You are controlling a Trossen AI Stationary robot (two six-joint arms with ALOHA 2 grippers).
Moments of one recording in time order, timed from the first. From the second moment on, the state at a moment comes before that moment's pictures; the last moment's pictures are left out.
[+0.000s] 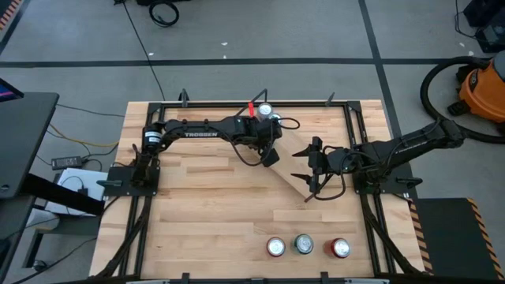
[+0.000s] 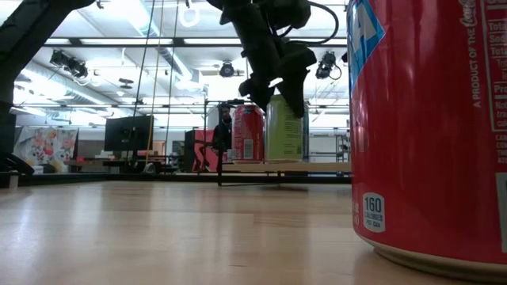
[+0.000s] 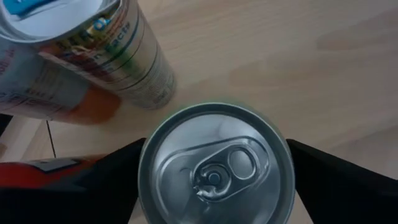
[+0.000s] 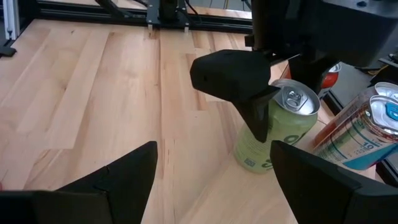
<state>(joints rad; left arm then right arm) 0.15 2.06 1.84 -0.81 -0.23 -0.24 0.24 0.96 0.67 -0.20 0.40 0.06</state>
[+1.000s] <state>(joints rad) 0.13 1.95 1.84 -0.62 -0.40 -0.05 0.24 0.96 0.67 -0.20 0.40 0.06</state>
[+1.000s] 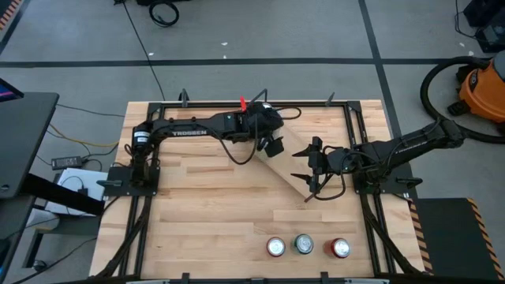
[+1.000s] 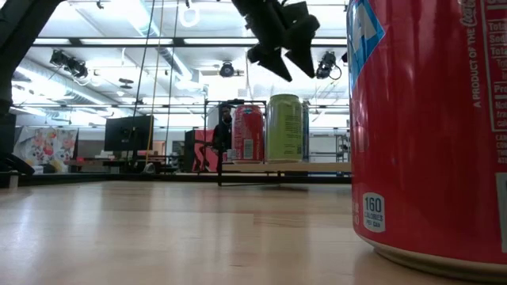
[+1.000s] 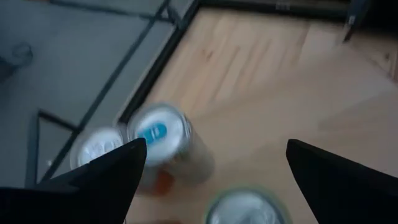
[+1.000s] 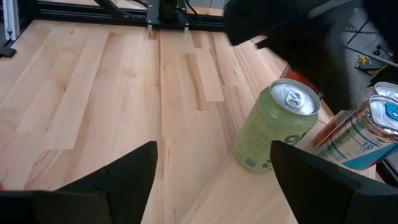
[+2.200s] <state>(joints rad) 0.31 1.99 1.84 -0.55 -0.13 -0.35 0.24 0.96 0.67 -0.19 0.40 0.05</state>
